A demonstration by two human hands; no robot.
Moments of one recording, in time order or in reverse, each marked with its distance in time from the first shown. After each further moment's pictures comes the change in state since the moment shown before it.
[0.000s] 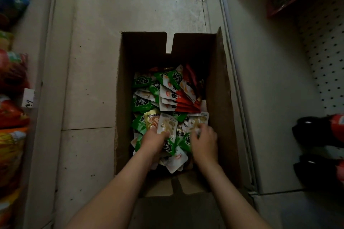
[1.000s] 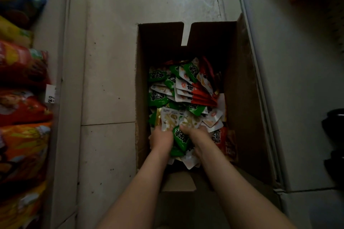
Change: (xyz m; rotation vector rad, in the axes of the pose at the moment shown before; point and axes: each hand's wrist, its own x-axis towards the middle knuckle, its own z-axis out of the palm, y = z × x) left_hand 0.007 -0.012 -0.021 0.092 0.219 0.011; right_hand 0.015 -0.025 0.066 0.668 -0.245 0.638
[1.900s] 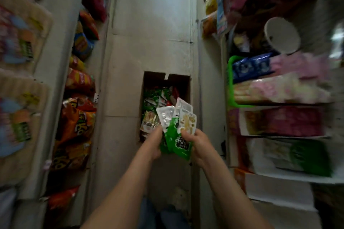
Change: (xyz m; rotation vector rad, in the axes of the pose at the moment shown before) left_hand -0.358 0.113 -0.104 -0.465 -0.498 -0.089; right_hand -0.406 -0.099 -0.144 0.071 -0.316 -0.195
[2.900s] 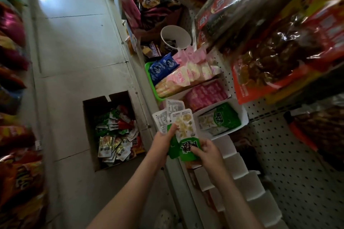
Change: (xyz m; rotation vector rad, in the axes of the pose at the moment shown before) left_hand -0.071 -0.076 0.175 0.256 -0.275 0.210; right_hand -0.149 0.014 -0.169 0.017 0.430 -0.286
